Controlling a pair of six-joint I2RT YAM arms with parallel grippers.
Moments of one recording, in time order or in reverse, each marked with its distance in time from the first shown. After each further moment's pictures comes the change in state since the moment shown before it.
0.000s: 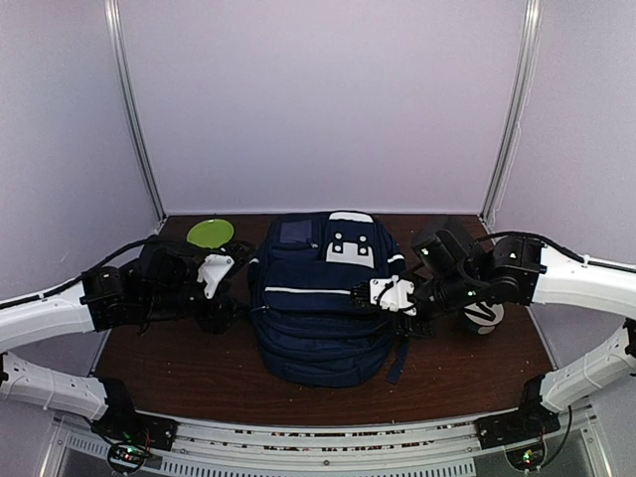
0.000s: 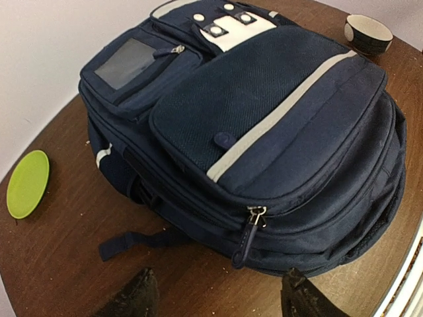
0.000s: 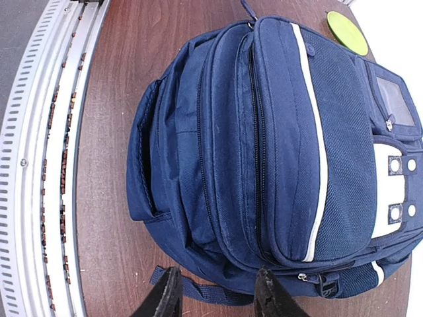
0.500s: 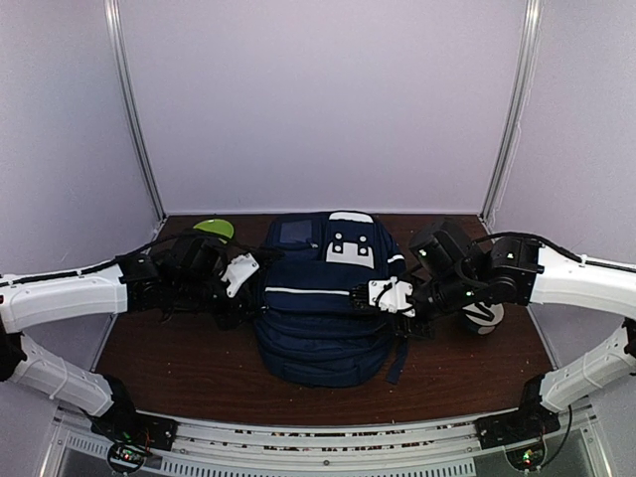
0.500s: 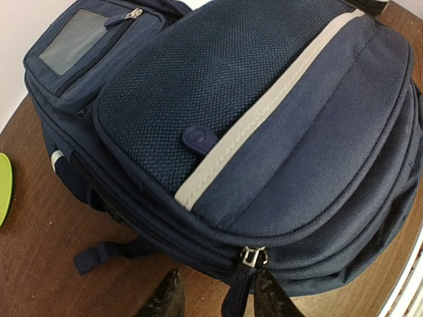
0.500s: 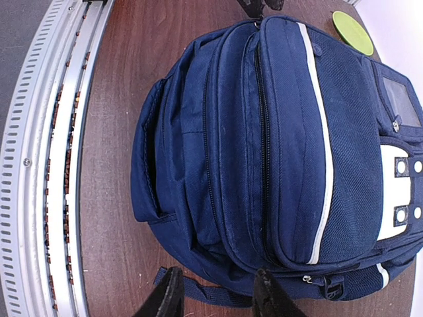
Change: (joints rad) left arm 0.074 0.230 0.076 0.002 0.141 0.076; right arm 0.000 0.009 0.000 -0.001 -0.017 0.001
